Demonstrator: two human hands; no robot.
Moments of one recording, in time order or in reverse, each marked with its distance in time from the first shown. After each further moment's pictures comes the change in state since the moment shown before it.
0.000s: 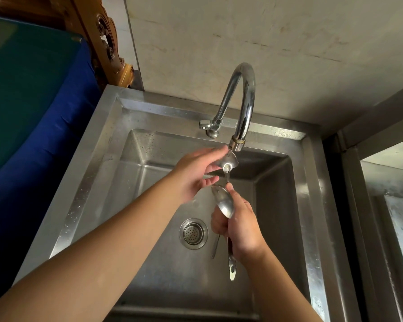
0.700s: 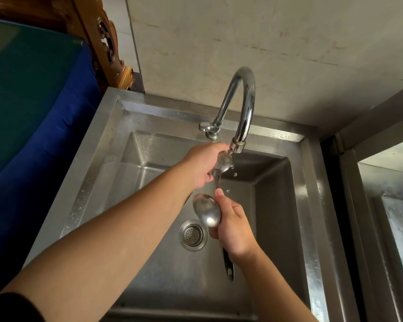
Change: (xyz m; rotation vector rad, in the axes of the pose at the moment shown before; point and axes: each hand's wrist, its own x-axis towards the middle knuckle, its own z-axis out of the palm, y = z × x) left_hand 0.018 0.020 0.024 0.094 0.167 -0.095; right_hand -0.007 0.001 0.010 -0.265 -0.018 -0.048
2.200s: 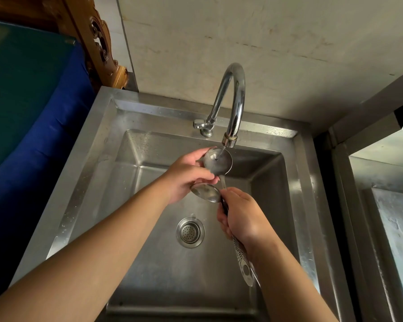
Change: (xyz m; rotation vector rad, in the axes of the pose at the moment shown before) left_hand -0.028 -0.029 -0.036 0.003 -0.333 0.262; right_hand -0.020 -0.047 -0.013 -0.107 0.123 0.225
